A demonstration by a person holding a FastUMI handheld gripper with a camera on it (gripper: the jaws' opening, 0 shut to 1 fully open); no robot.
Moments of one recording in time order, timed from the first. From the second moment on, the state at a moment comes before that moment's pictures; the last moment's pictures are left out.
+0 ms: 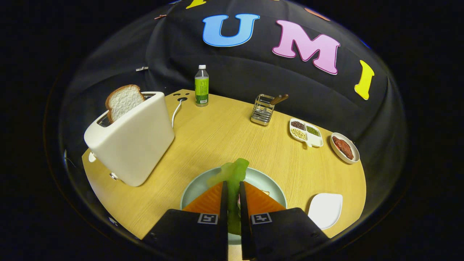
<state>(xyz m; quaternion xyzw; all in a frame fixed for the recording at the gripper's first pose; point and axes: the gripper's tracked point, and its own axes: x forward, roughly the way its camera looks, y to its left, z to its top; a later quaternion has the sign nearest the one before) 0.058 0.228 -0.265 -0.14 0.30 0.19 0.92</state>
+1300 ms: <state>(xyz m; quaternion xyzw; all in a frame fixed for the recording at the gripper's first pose) 0.031 0.342 -0.076 -0.04 0.17 0.29 0.94</state>
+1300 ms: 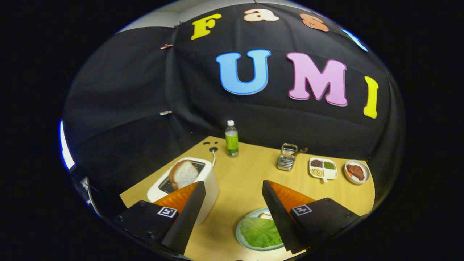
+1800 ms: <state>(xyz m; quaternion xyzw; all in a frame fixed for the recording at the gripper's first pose) 0.006 0.471 -0.089 -0.09 0.16 0.39 0.90</state>
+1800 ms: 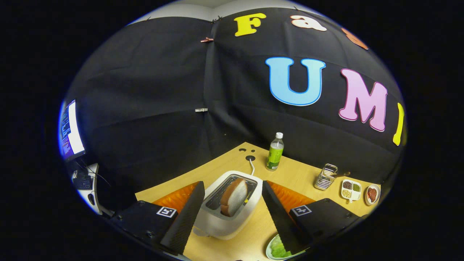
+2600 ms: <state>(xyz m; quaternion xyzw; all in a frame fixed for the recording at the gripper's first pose) 0.060 0.504 -0.176 -0.18 0.20 0.32 0.91</state>
